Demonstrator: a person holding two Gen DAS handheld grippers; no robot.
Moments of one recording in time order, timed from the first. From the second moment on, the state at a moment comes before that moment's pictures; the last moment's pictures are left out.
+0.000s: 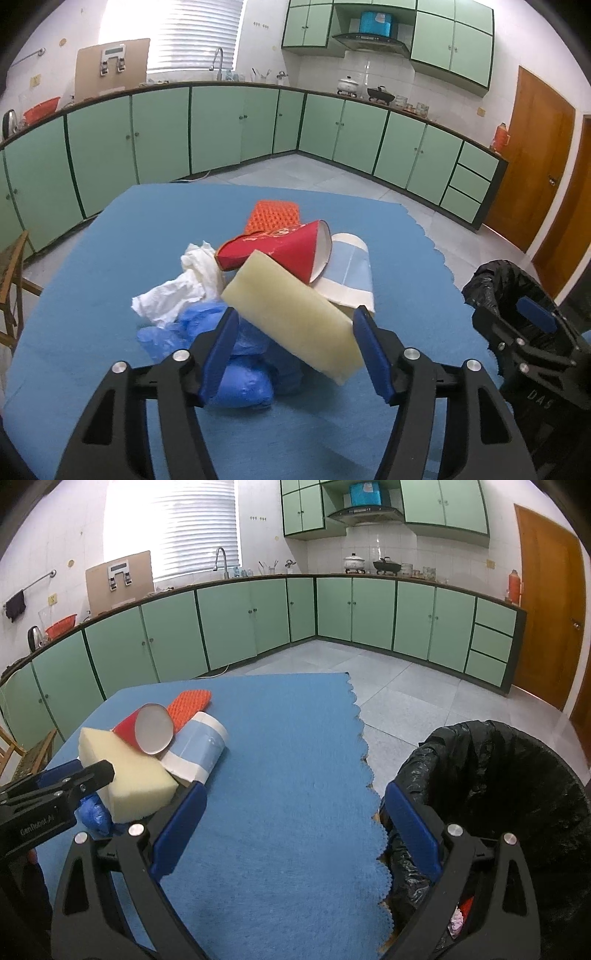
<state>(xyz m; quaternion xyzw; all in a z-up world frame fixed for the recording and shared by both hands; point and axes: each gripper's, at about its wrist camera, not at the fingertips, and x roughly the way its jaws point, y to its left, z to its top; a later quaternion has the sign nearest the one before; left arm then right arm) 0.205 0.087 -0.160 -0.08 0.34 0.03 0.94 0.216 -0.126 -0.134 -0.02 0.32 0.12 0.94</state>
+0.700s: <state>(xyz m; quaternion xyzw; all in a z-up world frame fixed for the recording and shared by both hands) 0.208 0.080 -0.155 -0.12 0.35 0.01 0.93 0.215 -0.138 -0.140 -0.02 0.32 0.11 0.94</state>
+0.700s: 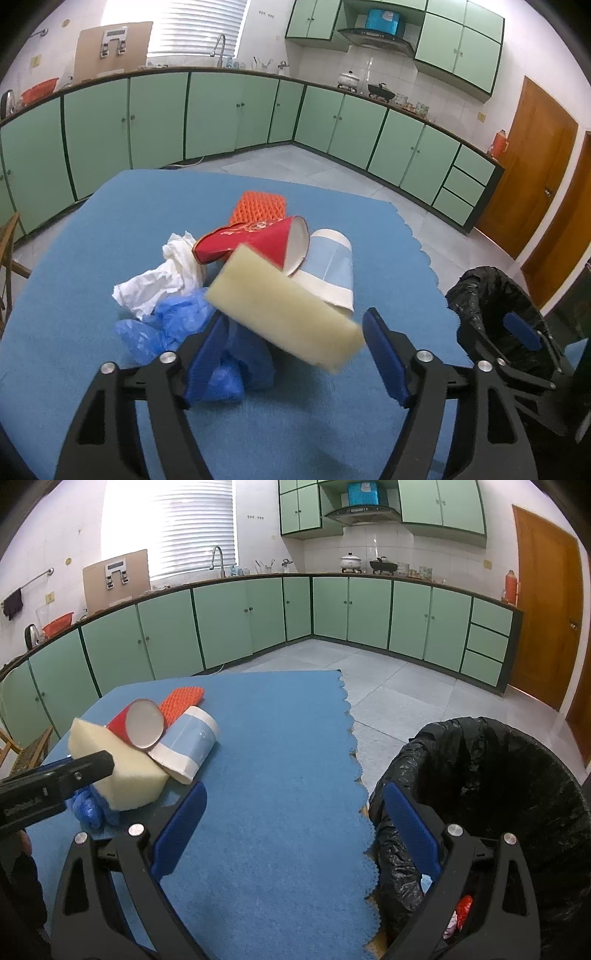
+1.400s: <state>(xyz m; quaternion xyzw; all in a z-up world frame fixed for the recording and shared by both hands) 0.208 0.089 -0.163 -0.16 0.36 0.01 0.92 0.212 -0.137 -0.141 -0.03 0.32 0.11 0.94</state>
